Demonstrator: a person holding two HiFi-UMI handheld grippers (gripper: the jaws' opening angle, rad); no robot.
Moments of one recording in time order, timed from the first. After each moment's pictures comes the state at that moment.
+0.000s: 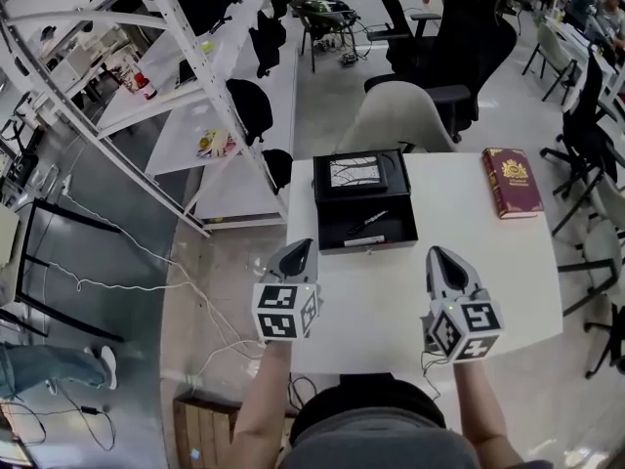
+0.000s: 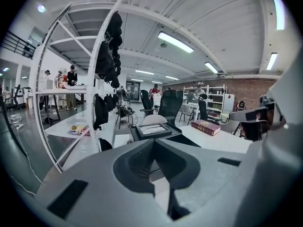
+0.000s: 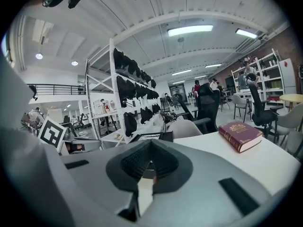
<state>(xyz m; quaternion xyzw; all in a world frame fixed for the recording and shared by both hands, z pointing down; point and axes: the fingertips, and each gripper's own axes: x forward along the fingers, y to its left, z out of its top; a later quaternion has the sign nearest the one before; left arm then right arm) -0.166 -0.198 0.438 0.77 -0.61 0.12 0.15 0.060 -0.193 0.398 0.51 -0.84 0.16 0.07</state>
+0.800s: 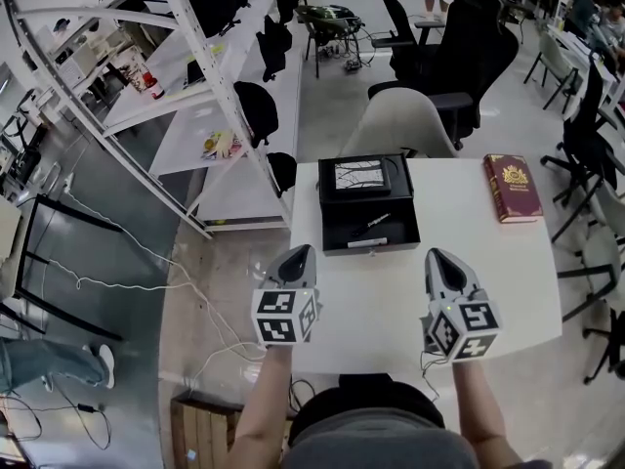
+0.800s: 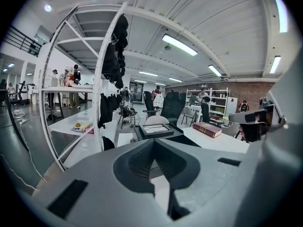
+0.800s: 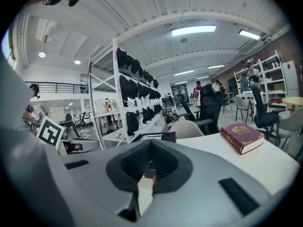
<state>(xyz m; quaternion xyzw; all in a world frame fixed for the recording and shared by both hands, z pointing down) -0.179 -0.182 0.437 0.76 -0.62 0.10 0.15 0.052 -0.188 0.395 0.50 -0.85 0.15 0.07</state>
